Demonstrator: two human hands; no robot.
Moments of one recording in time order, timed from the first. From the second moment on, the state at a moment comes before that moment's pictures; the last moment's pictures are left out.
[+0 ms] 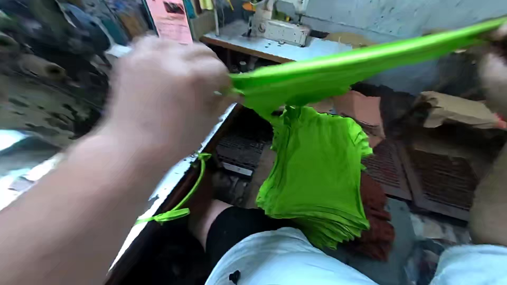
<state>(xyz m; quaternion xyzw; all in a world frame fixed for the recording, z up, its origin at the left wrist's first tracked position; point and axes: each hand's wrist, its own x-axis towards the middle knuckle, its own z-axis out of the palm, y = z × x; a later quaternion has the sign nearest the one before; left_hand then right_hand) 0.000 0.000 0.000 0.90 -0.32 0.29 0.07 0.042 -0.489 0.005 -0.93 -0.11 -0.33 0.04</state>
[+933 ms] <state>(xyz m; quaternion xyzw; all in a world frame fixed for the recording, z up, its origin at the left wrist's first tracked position) -0.175 0.013 -0.256 0.93 -0.12 -0.14 0.32 -0.028 -0.245 -0.189 -0.81 -0.45 0.39 -0.02</state>
